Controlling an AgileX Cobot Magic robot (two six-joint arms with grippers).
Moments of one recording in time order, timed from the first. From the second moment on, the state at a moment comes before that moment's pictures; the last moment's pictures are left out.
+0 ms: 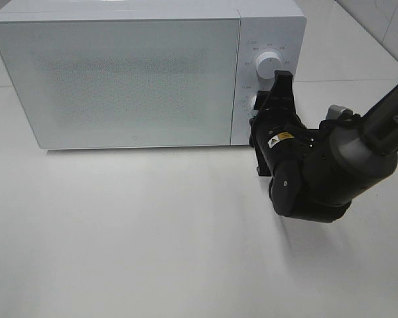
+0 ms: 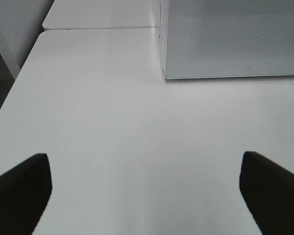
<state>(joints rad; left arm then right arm) 0.05 -0.01 -0.50 -0.05 1.05 0.09 0.65 2.11 -0.80 0.64 -1.21 1.41</state>
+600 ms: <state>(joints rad) 0.05 -0.01 -0.50 -0.05 1.05 0.09 0.65 2.11 -0.80 0.67 -1.21 1.38</state>
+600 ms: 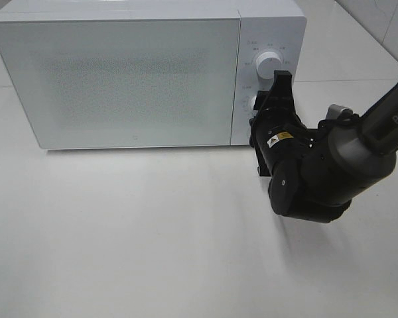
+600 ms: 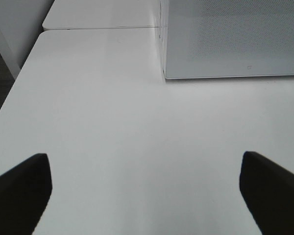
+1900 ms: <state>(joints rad) 0.05 -0.01 -0.50 -0.05 1.05 0.09 0.68 2.10 -0.82 0.66 -1.20 1.30</state>
